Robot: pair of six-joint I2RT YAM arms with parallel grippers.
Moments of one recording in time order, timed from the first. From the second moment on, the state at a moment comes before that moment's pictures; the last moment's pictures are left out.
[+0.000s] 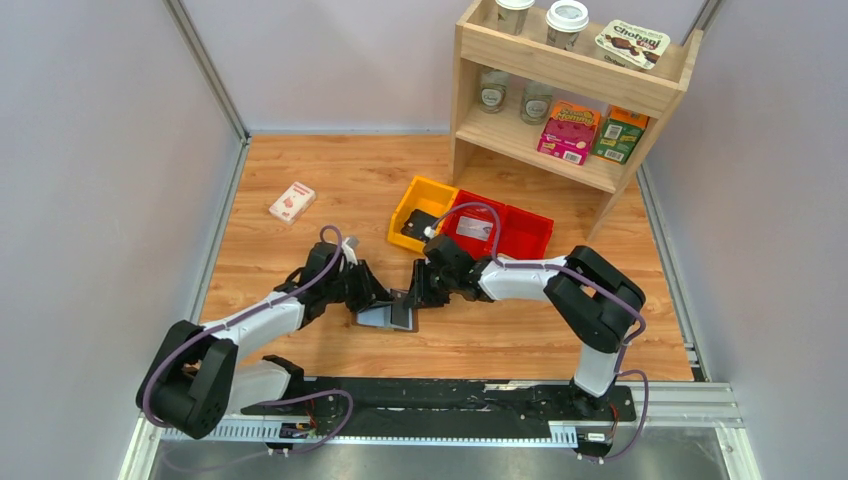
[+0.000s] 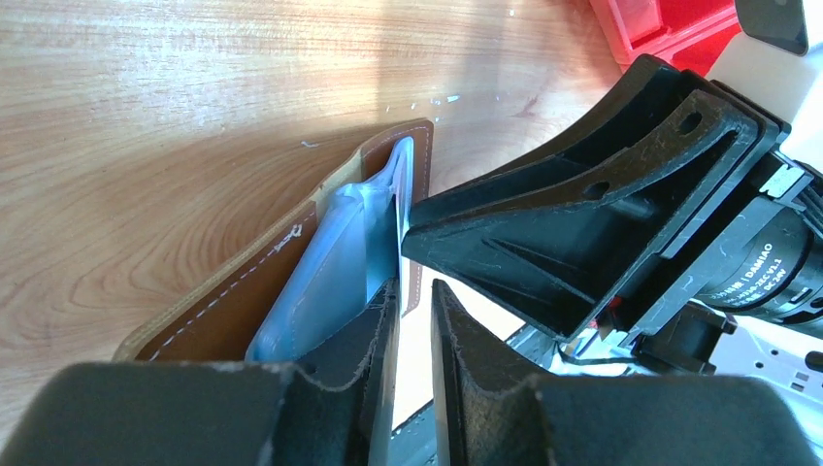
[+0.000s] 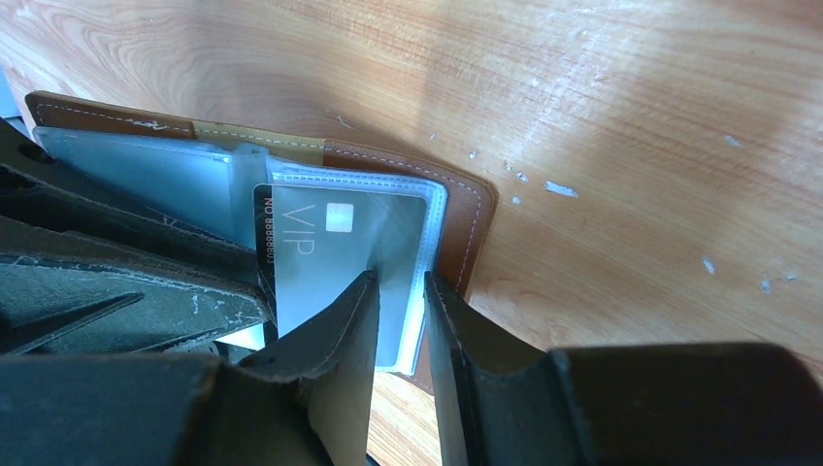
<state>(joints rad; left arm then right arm) -0.42 1.18 0.40 0.00 0.46 -0.88 0.89 1.81 0.94 0.01 -0.23 0.87</state>
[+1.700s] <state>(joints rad) -0.37 1.05 0.35 -0.13 0.41 -0.87 0.87 1.85 0.94 0.09 -0.28 0.91</state>
